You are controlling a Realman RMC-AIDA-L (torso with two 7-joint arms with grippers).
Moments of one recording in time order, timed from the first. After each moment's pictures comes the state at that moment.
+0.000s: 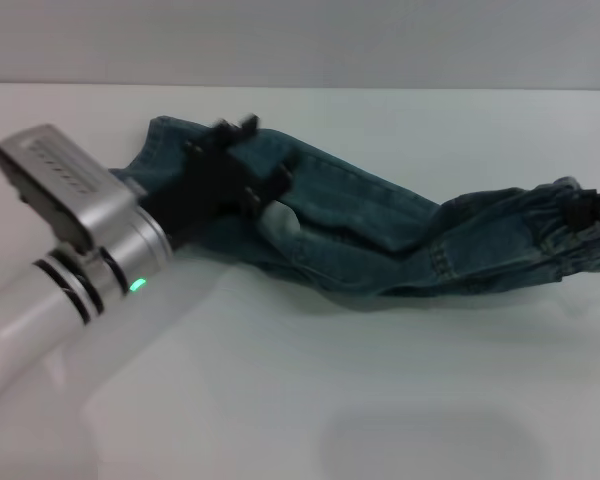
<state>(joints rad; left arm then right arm) -0.74 -2.08 0.55 -0.12 1.41 1.18 -0.30 0.43 2.05 -0.65 -1.34 -2.12 -1.86 1.96</state>
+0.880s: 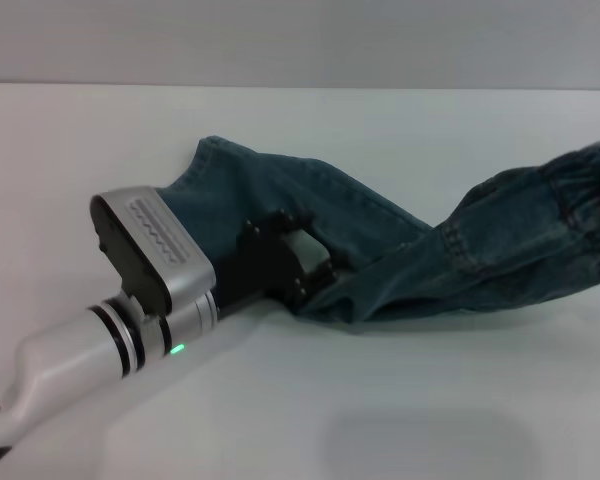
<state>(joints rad) -0.77 -2.08 0.54 -0.25 1.56 1.03 -0.18 0.45 2.01 -0.52 -1.34 -1.95 -2.05 1.96</state>
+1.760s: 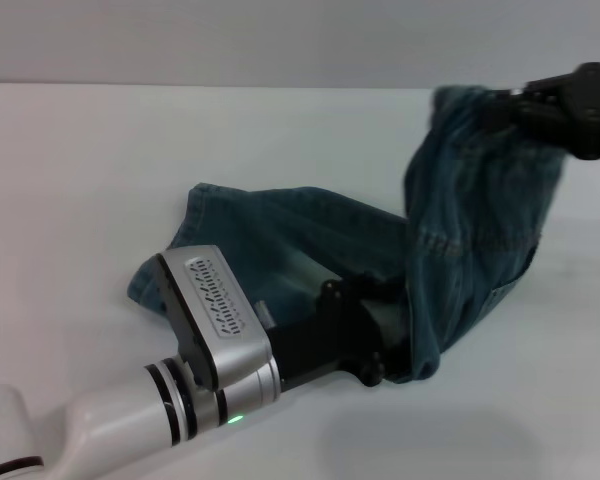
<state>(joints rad) -0.69 -2.08 0.11 -0.42 2.13 1.01 -0.17 0.64 2.02 -0.63 -1.01 -1.96 -1.80 1.83</state>
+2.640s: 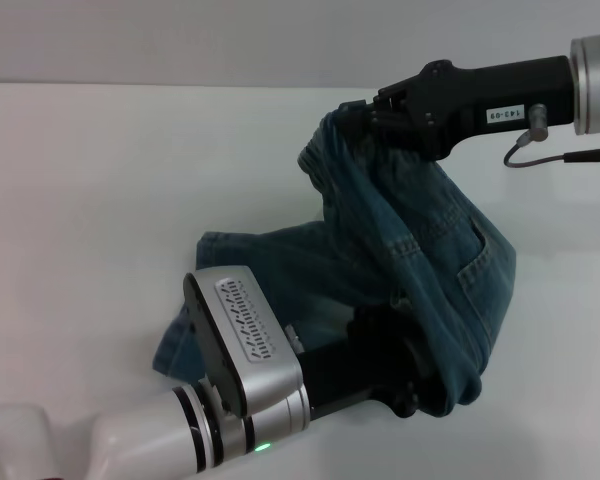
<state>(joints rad) -0.67 -2.08 0.07 -0.52 2.19 0.96 -0.15 0.79 2.05 -0.82 -0.84 -1.95 -1.62 1.76</state>
